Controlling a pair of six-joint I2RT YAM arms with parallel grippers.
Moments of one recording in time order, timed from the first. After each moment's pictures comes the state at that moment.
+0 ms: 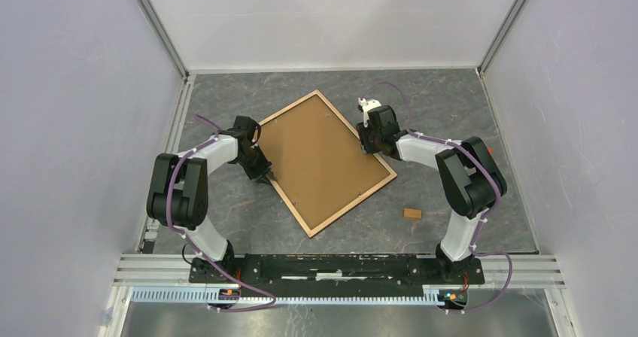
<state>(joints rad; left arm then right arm) -0.16 1.68 0.96 -0.63 0.21 -0.73 0.45 1.83 1.05 -0.02 0.07 0.07</state>
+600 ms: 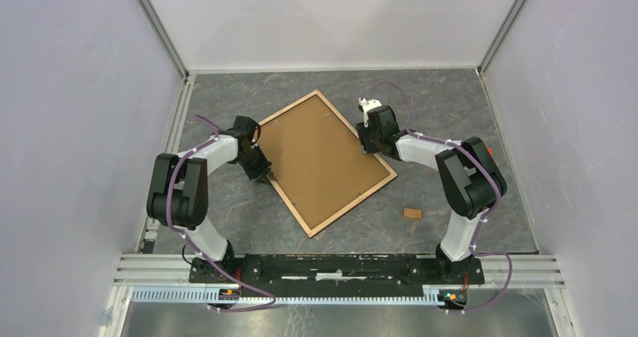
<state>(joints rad) -0.16 1.68 0.96 -0.63 0.21 -0.73 0.45 1.83 1.05 -0.02 0.11 0.07</state>
